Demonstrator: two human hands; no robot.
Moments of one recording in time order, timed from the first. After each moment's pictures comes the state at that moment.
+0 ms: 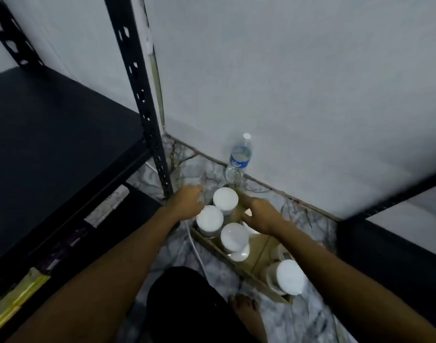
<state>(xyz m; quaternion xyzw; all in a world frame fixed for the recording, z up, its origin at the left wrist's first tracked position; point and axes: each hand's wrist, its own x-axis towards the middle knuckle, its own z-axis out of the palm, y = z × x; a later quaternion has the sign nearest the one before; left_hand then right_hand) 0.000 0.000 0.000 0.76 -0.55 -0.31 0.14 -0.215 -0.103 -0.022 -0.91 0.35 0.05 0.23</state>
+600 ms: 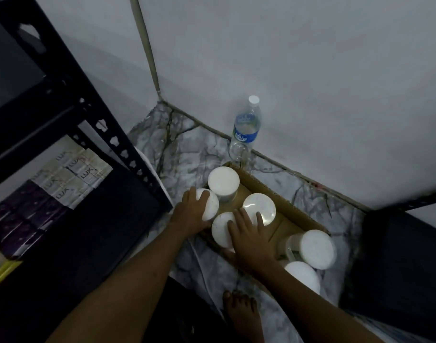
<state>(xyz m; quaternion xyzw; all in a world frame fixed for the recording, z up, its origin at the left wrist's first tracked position) -0.048 -0.020 -0.159 0.80 -0.54 -0.26 0.01 -0.245 -0.061 -0.169 -0.95 0.29 0.11 0.05</state>
